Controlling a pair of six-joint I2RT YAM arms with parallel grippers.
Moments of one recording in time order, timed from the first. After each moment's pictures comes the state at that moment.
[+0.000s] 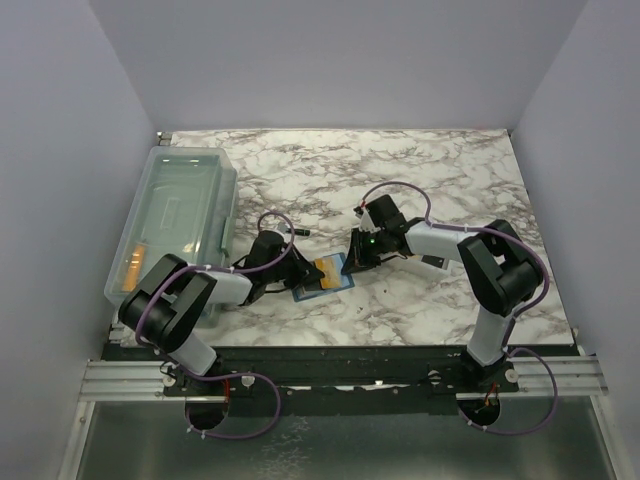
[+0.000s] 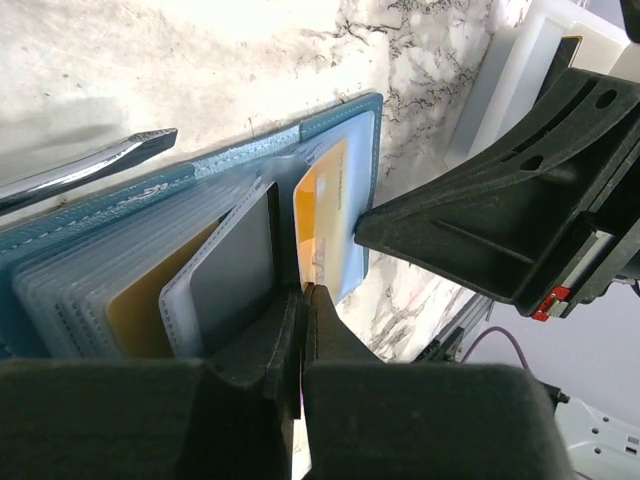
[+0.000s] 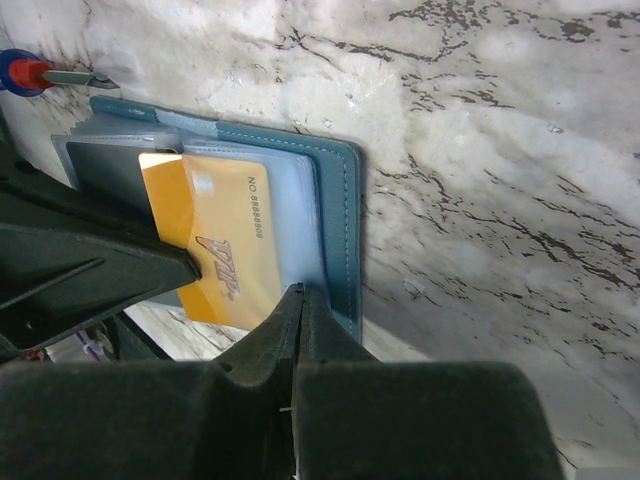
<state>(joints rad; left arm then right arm) -0.54 1.57 0.46 0.48 0.36 -1.10 0.57 1.84 1.01 -0.18 -0.46 0.54</state>
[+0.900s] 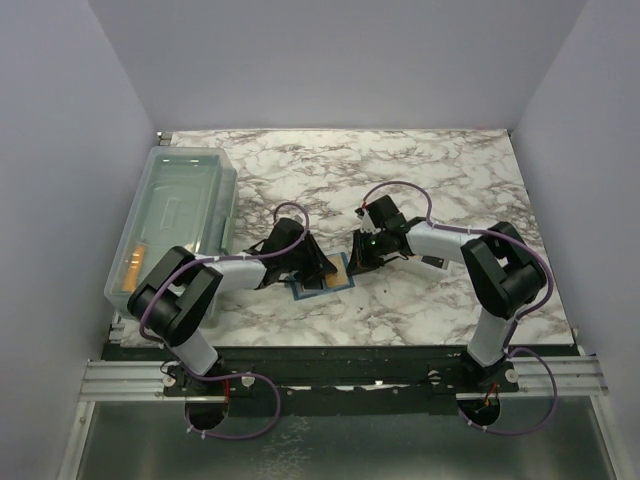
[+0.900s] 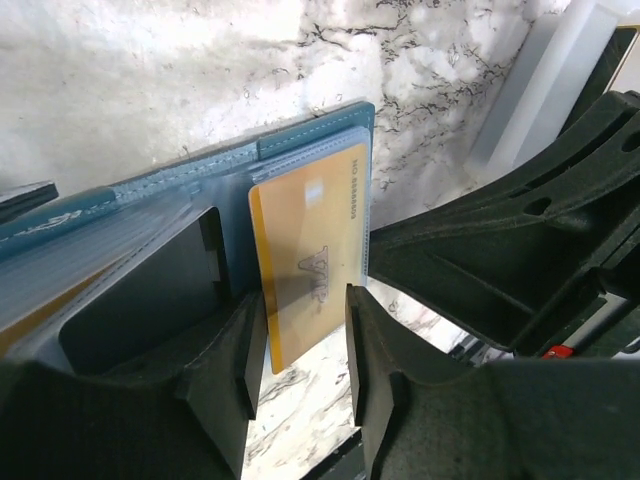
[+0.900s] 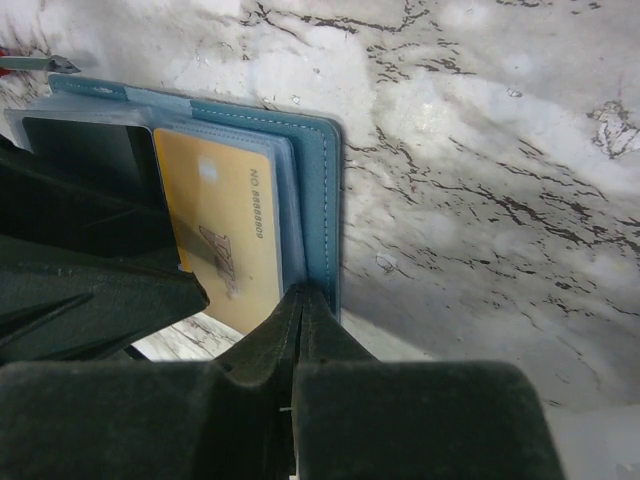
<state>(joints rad) -0.61 1.63 0.67 0.21 0.29 -1.05 0.57 1.81 1.01 -0.24 -0.40 0.50</state>
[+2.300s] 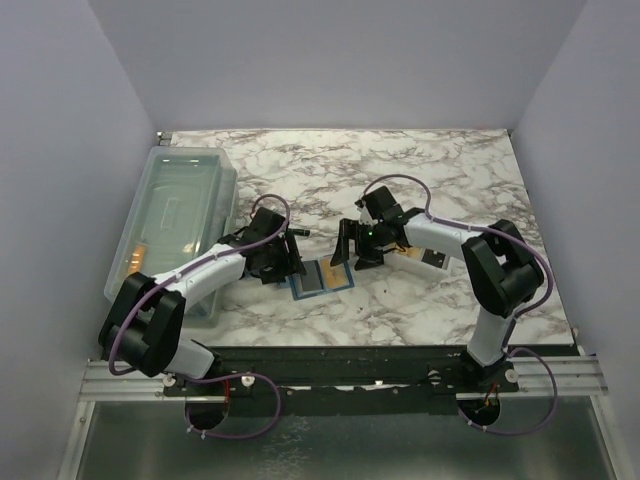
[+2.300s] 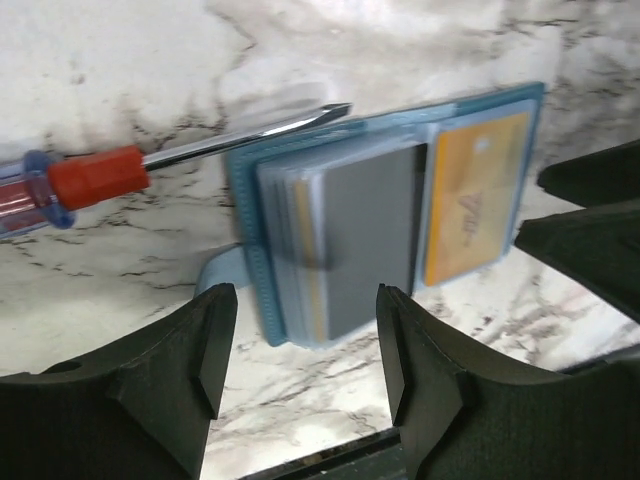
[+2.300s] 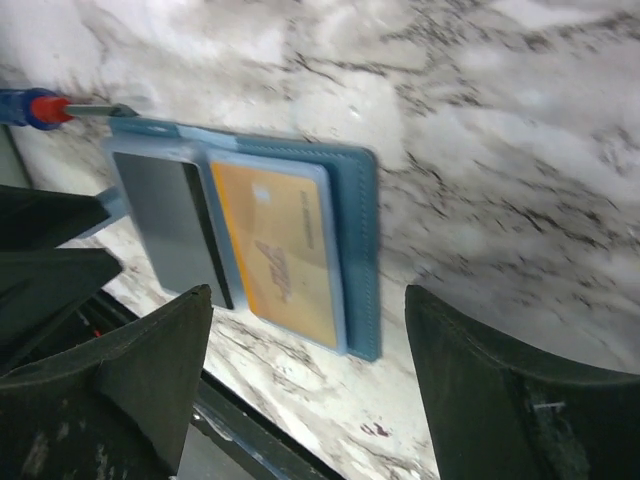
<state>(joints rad) -0.51 1.41 0.79 -0.38 0.15 -0.75 0.57 1.82 1.10 -0.34 -0.39 0.59</state>
